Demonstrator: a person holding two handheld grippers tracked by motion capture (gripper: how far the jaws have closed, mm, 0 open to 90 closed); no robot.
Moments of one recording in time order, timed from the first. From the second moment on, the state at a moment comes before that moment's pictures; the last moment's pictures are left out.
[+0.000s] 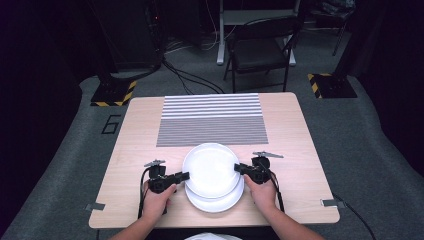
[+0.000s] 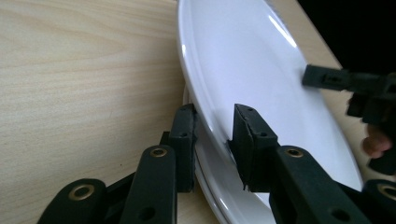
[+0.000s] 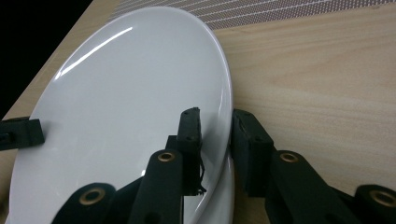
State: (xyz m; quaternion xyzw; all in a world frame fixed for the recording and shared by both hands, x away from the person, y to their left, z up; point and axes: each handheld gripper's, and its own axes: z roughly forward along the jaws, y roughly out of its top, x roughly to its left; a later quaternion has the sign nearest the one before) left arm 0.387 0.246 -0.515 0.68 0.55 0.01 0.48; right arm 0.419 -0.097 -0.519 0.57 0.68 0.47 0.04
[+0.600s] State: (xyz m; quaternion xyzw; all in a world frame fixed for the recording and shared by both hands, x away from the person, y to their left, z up) left arm 0.403 0.245 -0.512 0.66 0.58 -0.01 0.49; right arm 0.416 -0.099 -0.515 0.58 0.67 0.46 0.03
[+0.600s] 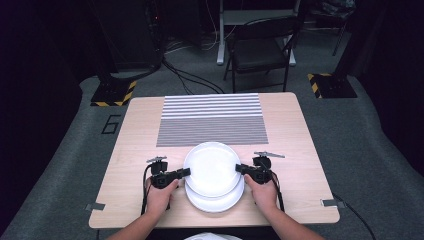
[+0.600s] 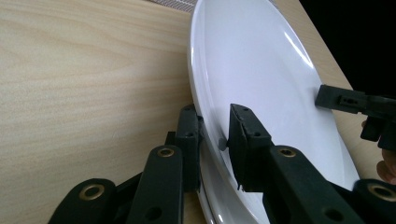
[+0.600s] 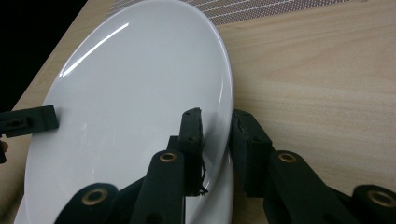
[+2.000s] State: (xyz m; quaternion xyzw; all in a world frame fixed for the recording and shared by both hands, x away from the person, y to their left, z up) left arm 0.452 0.229 -0.489 0.64 0.58 0.05 0.50; right arm 0.440 -0.106 -0.493 0.61 0.62 0.49 0.03
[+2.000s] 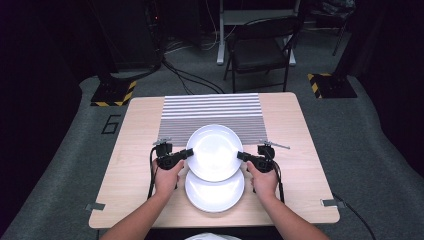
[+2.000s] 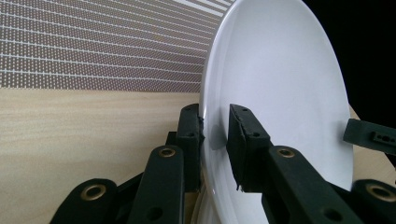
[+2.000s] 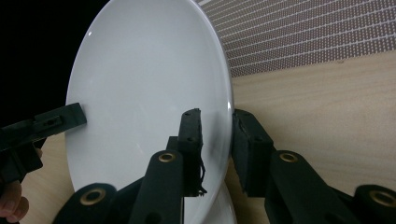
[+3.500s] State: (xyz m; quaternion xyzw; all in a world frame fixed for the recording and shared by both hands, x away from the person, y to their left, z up) left arm 0.523 0.235 -0.455 0.62 0.58 0.07 0.52; right arm 0.509 -0.093 -0.453 0.60 0.62 0.50 0.08
